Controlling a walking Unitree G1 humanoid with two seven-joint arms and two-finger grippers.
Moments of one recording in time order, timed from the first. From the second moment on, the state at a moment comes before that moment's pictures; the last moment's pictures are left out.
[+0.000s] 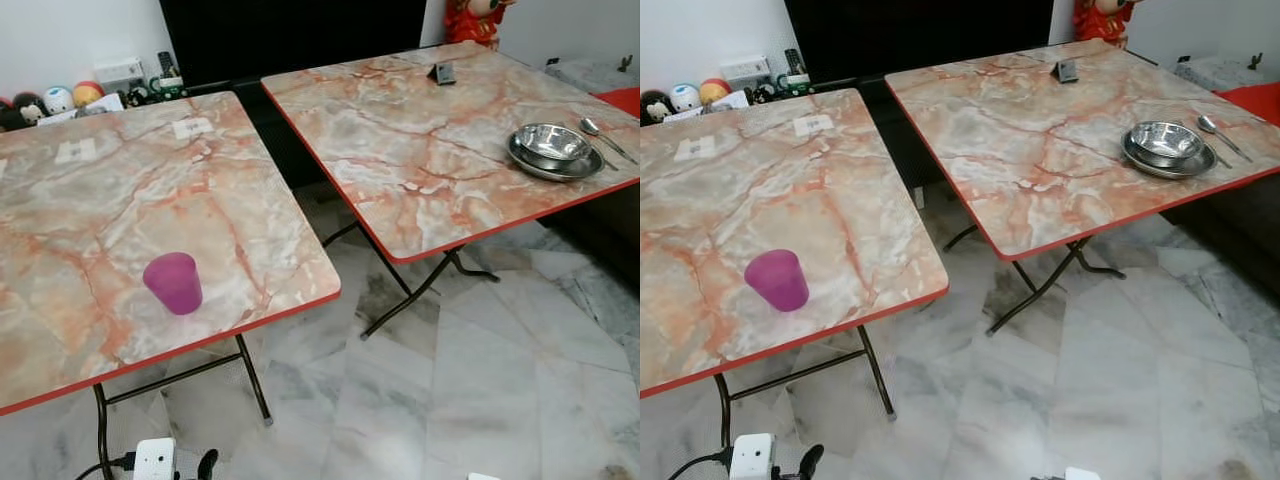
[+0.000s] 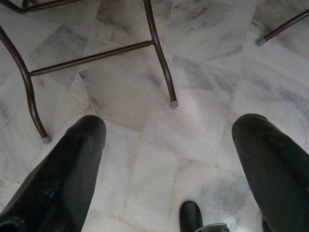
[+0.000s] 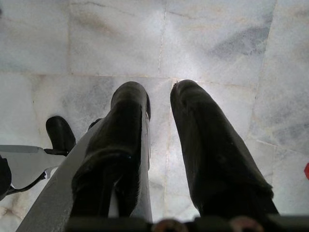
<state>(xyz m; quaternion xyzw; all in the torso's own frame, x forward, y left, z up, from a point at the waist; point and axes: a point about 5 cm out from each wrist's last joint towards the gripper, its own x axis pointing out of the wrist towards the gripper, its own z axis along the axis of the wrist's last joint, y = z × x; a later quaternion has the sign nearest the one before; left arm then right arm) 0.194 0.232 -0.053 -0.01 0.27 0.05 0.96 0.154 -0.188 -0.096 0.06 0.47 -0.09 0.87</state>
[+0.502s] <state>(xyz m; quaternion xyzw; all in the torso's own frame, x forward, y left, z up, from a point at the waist) 0.199 0.242 -0.048 0.08 0.27 0.06 0.96 0.161 -0.187 -0.094 0.06 0.47 -0.10 0.88</state>
